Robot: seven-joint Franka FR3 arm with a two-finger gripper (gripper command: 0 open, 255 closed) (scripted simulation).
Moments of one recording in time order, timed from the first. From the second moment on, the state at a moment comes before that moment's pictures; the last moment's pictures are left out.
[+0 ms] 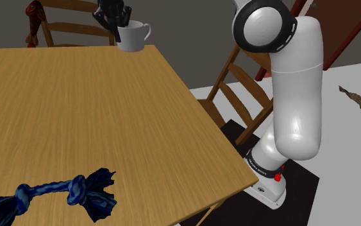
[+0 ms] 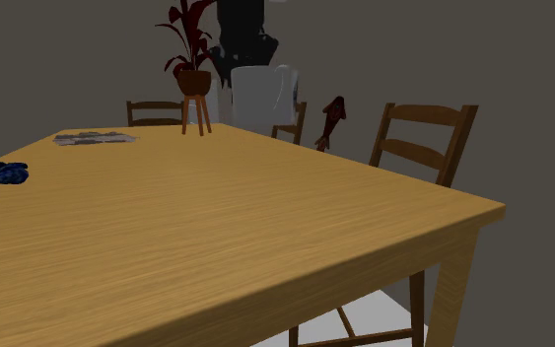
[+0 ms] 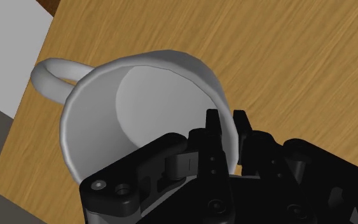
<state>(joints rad) 0.24 0.55 0.30 -0.86 -0.19 1.24 0.31</state>
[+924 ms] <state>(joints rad) 0.24 0.21 0.37 -1.30 -0.09 1.35 0.44</state>
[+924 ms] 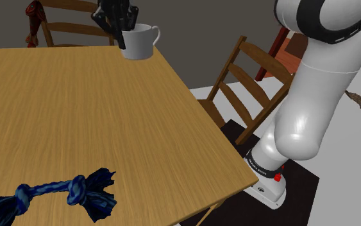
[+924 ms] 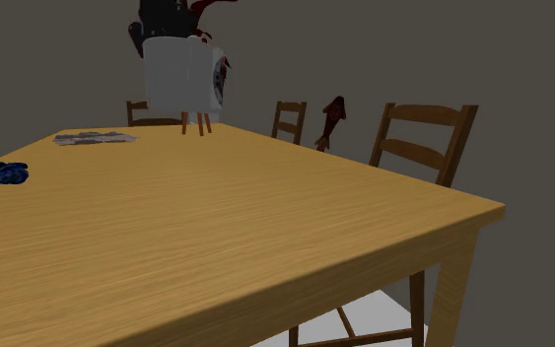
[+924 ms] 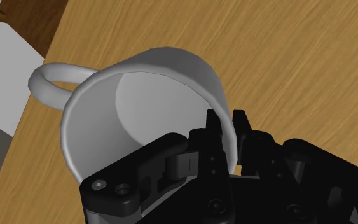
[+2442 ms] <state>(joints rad) 0.30 -0.08 0.44 -1.81 0.04 1.58 0.58</state>
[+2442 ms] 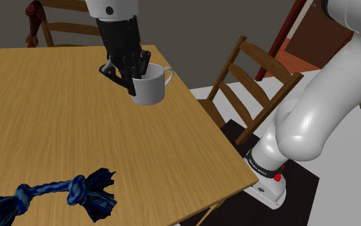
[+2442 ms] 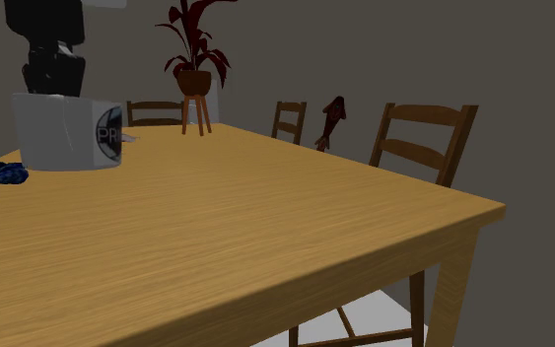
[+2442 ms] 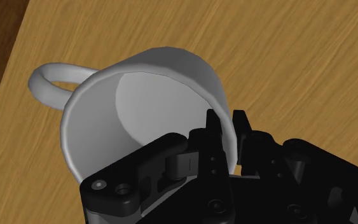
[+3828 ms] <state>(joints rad) 0.30 -0.07 0.44 -1.98 0.04 1.77 0.58</state>
